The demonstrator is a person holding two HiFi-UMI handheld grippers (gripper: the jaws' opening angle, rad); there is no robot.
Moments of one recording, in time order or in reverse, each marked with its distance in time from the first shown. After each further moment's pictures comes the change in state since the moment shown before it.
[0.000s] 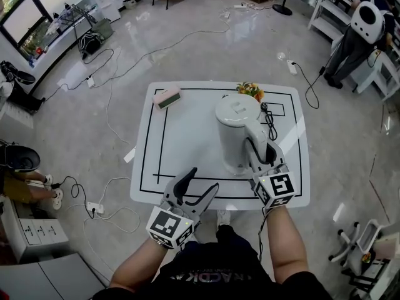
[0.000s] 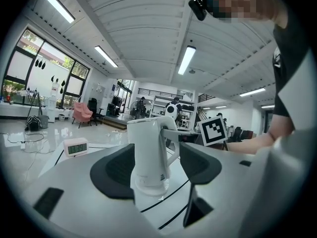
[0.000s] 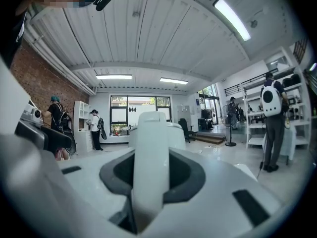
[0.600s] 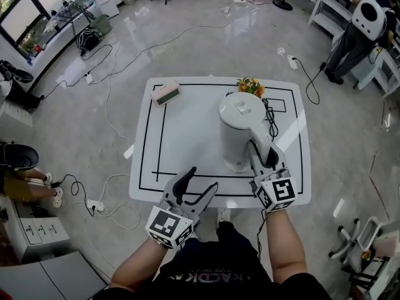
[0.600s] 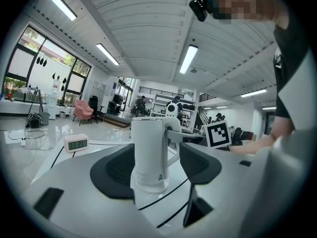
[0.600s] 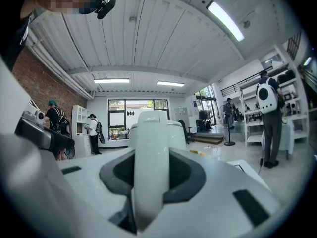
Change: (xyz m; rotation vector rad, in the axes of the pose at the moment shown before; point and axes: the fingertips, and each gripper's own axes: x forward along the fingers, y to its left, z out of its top) left arm -0.001 0.007 -0.008 -0.023 0.015 0.005; right arm -0.010 0.001 -0.012 0.034 -0.041 -0.017
